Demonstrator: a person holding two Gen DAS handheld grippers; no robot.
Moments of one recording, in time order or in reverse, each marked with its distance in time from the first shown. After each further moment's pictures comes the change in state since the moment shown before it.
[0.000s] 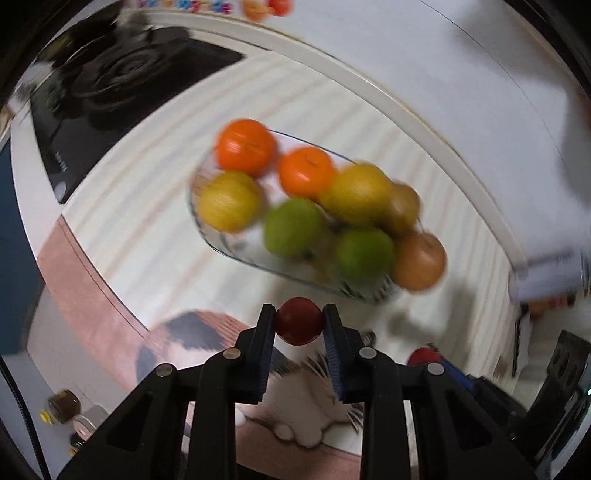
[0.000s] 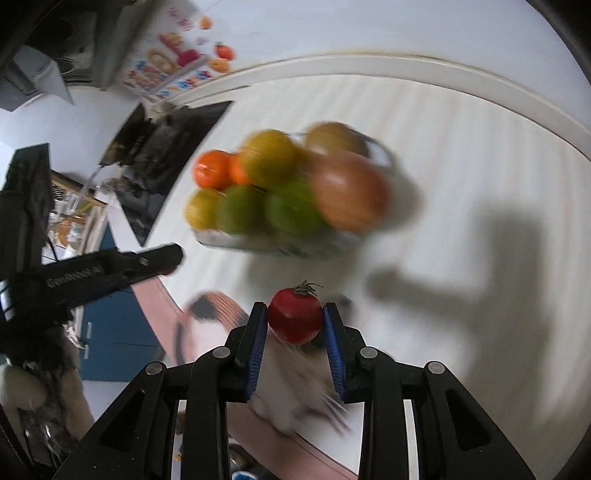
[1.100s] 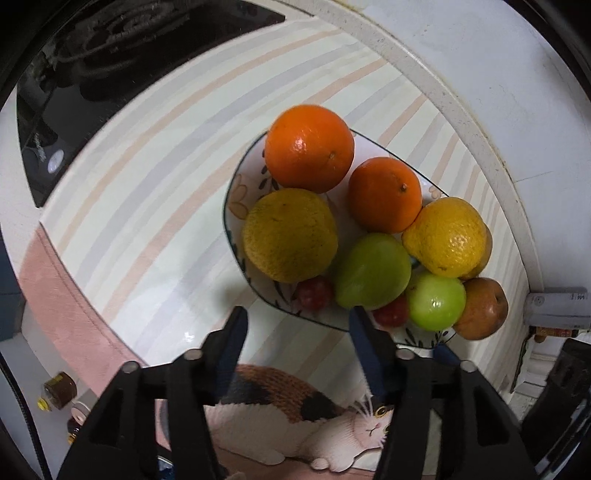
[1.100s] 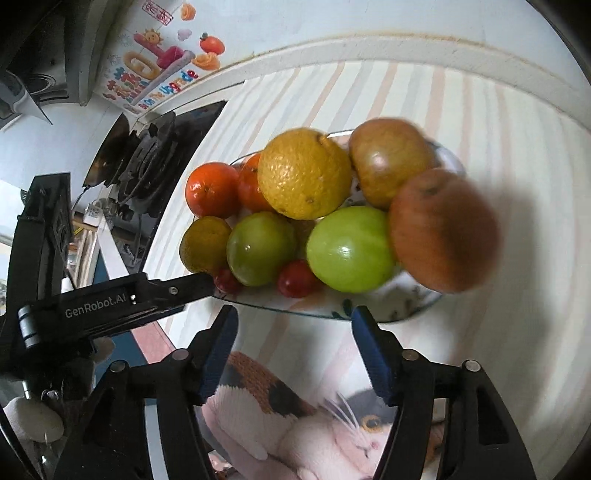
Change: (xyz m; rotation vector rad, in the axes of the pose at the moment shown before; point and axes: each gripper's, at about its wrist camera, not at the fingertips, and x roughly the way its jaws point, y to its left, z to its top) left arm 0.048 0.039 0.050 -0.040 0.125 0.000; right arm 0.055 0.026 0.027 0.093 -0.005 -0.086
